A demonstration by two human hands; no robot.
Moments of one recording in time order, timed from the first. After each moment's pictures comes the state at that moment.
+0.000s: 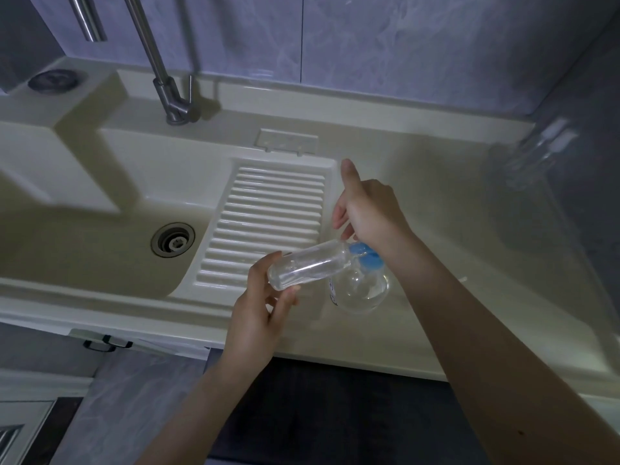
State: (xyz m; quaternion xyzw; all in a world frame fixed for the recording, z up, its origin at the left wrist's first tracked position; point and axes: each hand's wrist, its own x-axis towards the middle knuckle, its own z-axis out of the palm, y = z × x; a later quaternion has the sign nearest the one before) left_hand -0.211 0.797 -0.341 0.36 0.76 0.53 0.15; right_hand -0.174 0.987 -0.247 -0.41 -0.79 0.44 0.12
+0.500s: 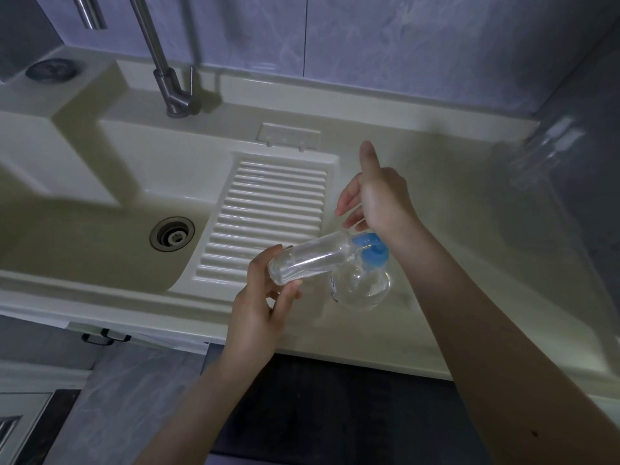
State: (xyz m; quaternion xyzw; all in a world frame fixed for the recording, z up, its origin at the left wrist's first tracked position) left_hand -0.207 0.799 -0.329 0.36 0.74 0.55 0.14; right_hand -0.177 0.992 -0.237 -0.44 -0.74 0.49 0.14
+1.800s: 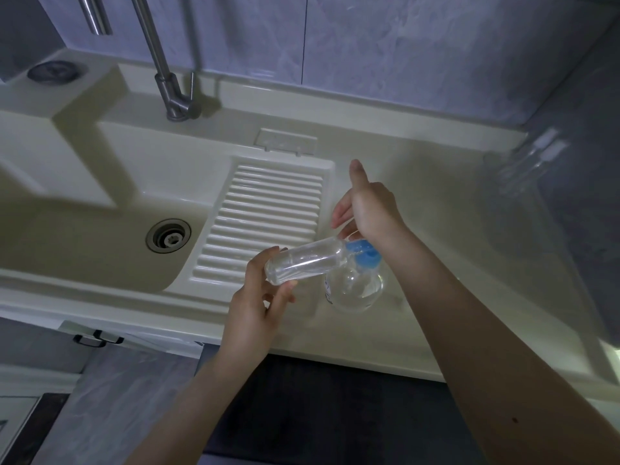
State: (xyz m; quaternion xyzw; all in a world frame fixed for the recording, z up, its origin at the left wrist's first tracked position) left_hand -0.210 0.799 -0.336 0.36 0.75 0.54 0.14; right_hand -0.175 0.992 -0.248 -0.46 -0.72 0.51 0.11
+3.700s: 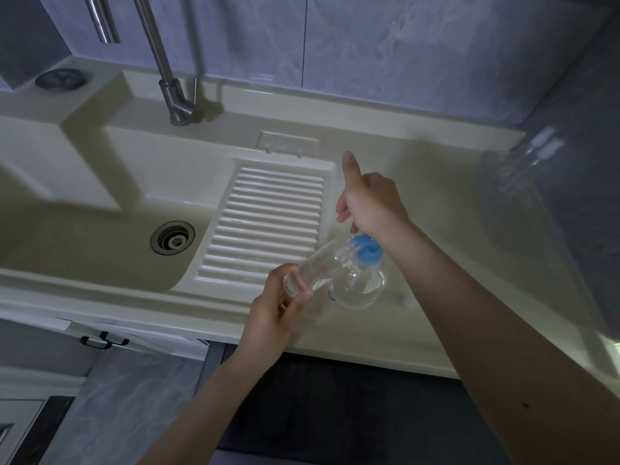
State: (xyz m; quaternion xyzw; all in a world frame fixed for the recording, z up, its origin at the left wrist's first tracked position) left_hand -0.203 0.802 -0.358 0.34 0.69 0.59 0.25; right_hand -0.176 0.990 -0.236 -0.44 -0.81 0.38 0.10
